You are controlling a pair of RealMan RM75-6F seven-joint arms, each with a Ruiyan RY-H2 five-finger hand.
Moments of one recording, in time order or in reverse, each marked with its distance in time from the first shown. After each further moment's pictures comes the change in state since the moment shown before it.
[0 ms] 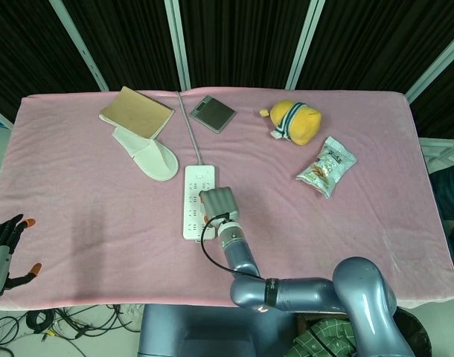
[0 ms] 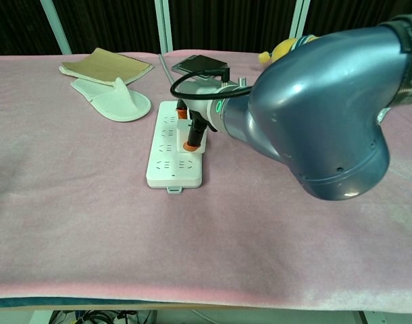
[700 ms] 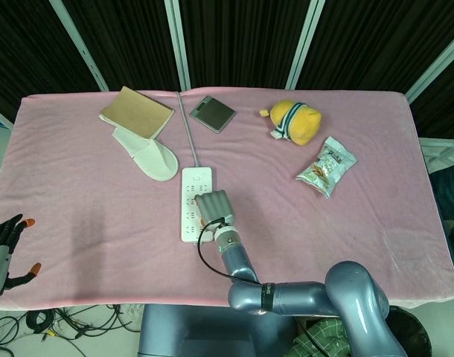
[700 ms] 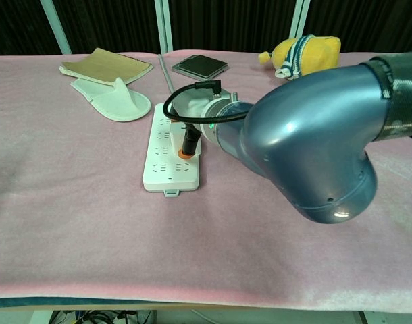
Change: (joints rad) left arm -0.001 0.002 -0.001 -0.001 -0.003 -0.002 -0.003; right arm -0.005 -0.054 -0.030 0.058 -0.076 -0.007 0.006
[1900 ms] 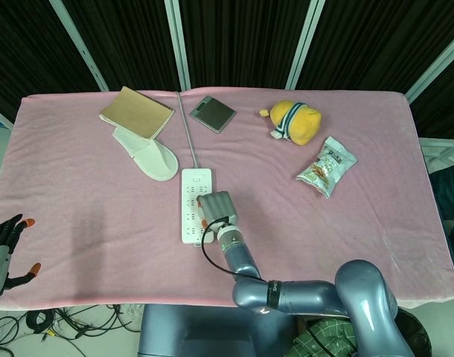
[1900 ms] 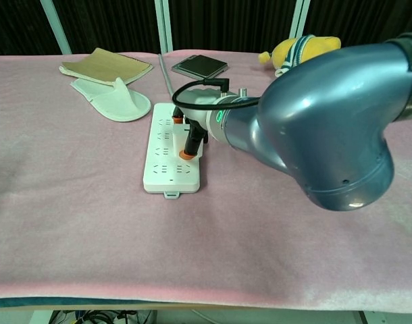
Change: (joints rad) left arm 0.000 -0.001 0.000 0.002 0.001 0.002 0.002; right arm -0.037 0.049 0.043 -0.058 0.044 -0.032 0.011
